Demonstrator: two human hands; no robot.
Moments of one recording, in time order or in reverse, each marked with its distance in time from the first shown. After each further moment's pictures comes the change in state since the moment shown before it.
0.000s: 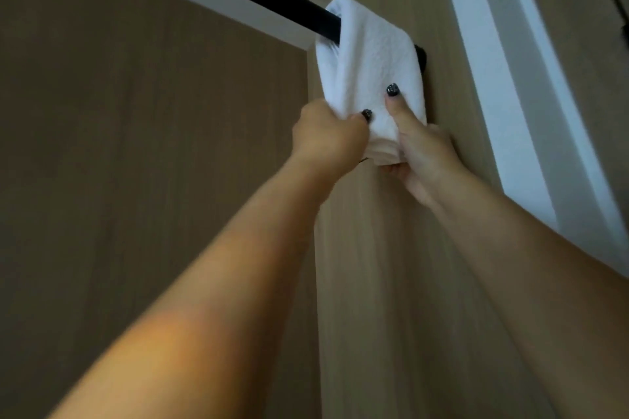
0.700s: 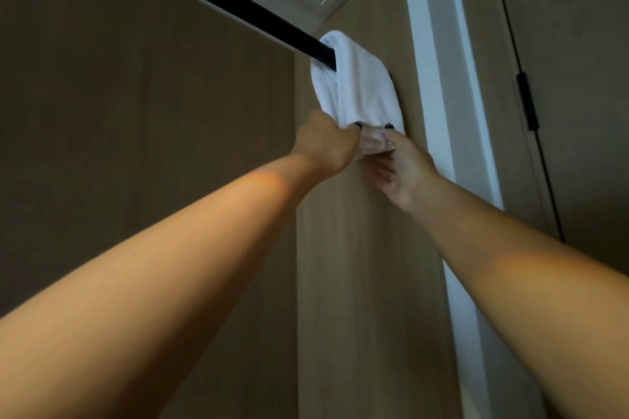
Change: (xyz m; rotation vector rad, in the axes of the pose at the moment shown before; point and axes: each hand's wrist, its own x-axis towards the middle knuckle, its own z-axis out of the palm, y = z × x) left_hand -0.060 0.046 -0.031 0.269 -0.151 0.018; right_hand -0.087 -0.049 0.002 0.031 0.197 0.286
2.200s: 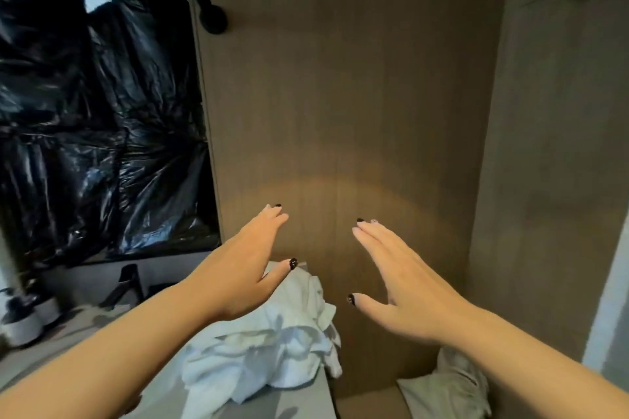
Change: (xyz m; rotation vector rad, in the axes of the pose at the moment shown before) left_hand -0.506 -0.028 -0.393 0.850 -0.510 -0.376; right_hand -0.529 0.104 0.085 -1.141 -1.134 -0.288
